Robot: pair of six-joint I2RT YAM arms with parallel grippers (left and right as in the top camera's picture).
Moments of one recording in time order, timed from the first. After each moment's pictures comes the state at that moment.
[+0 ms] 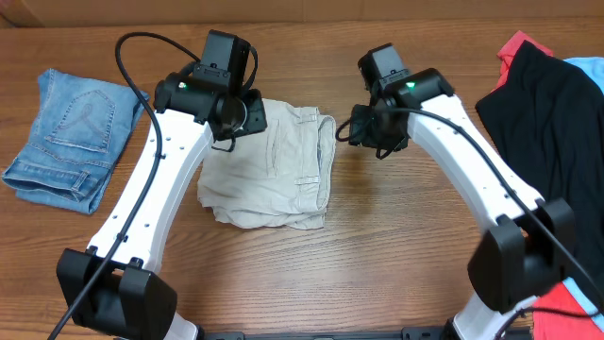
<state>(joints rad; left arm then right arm) -0.29 1.72 1.63 -1.05 -0.01 -0.48 0.39 1.85 1.64 -1.09 -0.11 0.46</state>
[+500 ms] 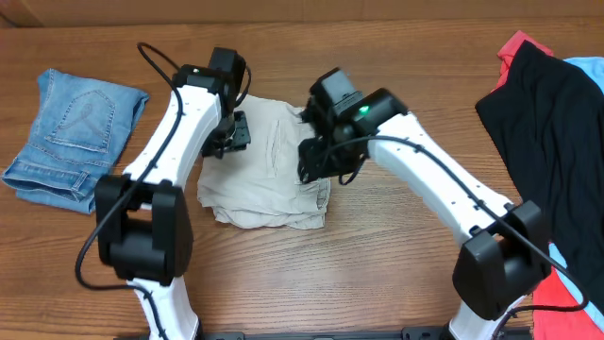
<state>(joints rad) -0.20 2.02 1.64 -1.17 -0.12 -0.46 0.58 1.88 1.61 -1.06 -0.35 0.29</state>
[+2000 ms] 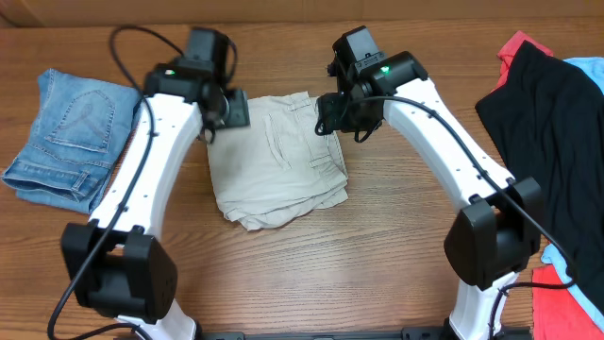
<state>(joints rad) -0.18 1.81 1.65 -1.00 -0.03 -0.32 0.44 2.01 1.85 -1.09 -0.21 0.30</state>
